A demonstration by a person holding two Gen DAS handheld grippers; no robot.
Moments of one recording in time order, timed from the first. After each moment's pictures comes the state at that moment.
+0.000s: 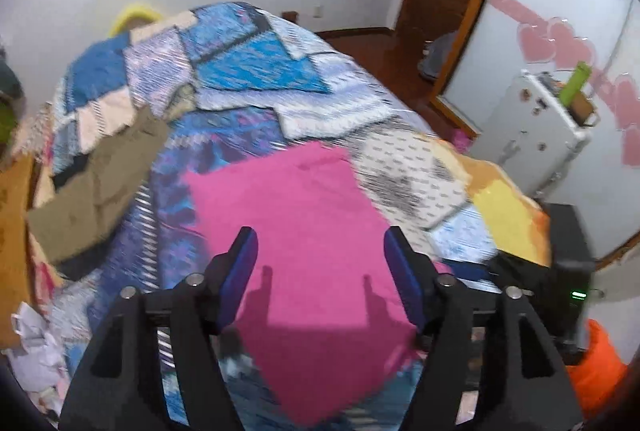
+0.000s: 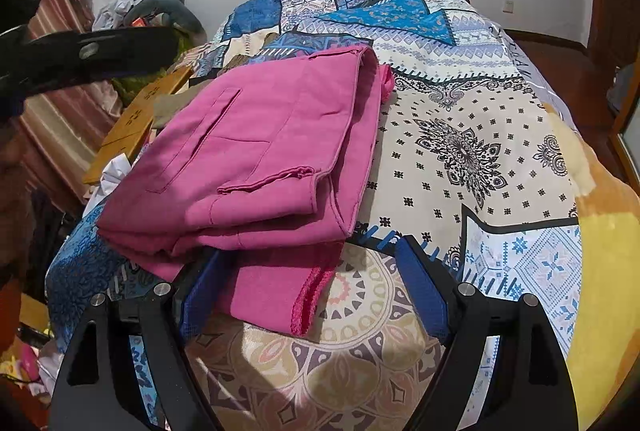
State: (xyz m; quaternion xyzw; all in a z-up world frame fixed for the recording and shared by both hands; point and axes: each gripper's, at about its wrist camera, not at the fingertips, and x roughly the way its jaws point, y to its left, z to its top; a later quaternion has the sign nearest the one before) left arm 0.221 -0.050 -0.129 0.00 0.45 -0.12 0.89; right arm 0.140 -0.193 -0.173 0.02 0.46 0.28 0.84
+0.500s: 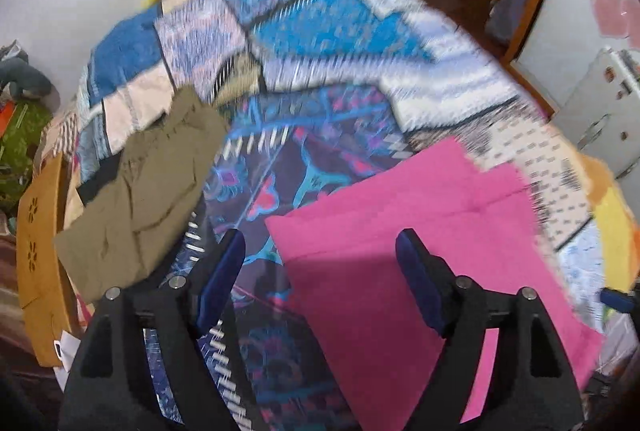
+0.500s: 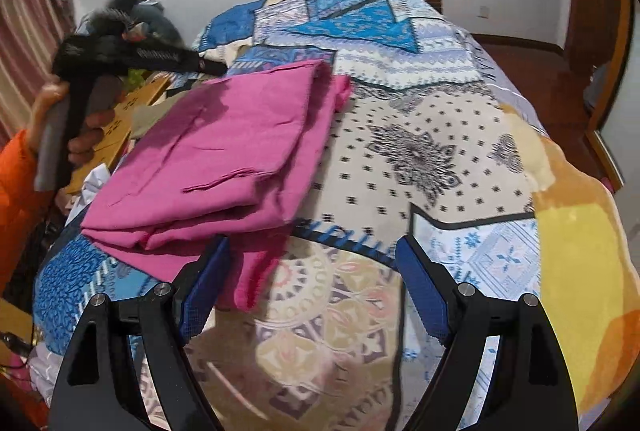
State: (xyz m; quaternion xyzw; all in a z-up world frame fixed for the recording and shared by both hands) left arm 0.337 -0.010 -0.210 0.06 0.53 -0.03 0.85; right arm 0.139 -0.221 -0.166 0.02 0.46 0.23 0.86
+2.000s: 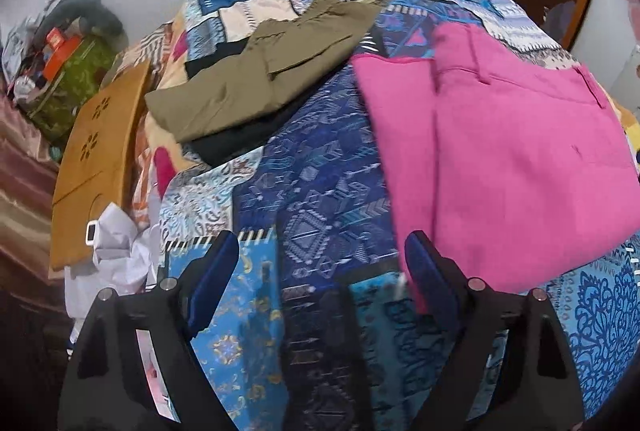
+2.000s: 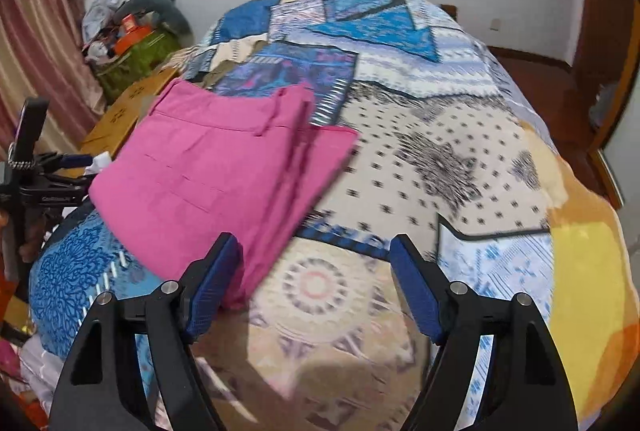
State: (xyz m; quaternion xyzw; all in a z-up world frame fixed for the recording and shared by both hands) left arm 0.151 0.113 -0.220 0.04 0.52 0.07 0.85; right arm 0.133 -0.201 -0.165 0.00 0.45 0.24 0.86
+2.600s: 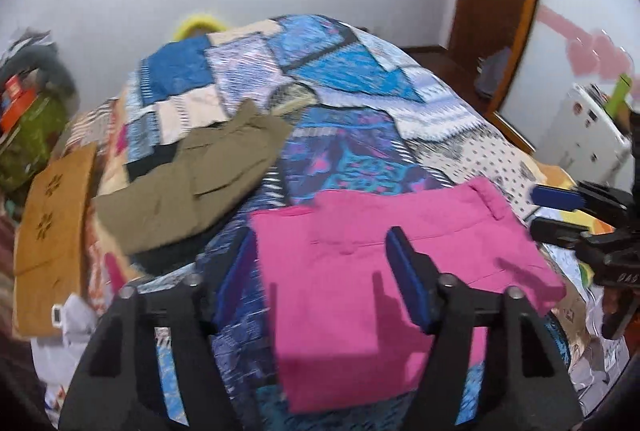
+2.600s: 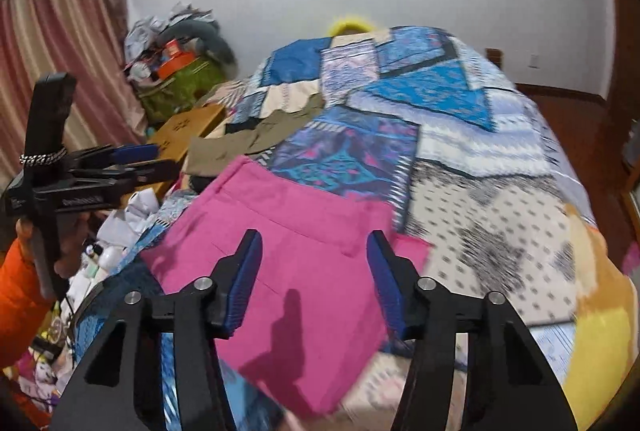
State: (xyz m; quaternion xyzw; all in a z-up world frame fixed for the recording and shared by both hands) left arm 0.201 0.053 -0.147 0.02 0.42 -0.06 0.91; right arm 0.161 -0.147 -0.118 0.00 0.39 0.33 0.86
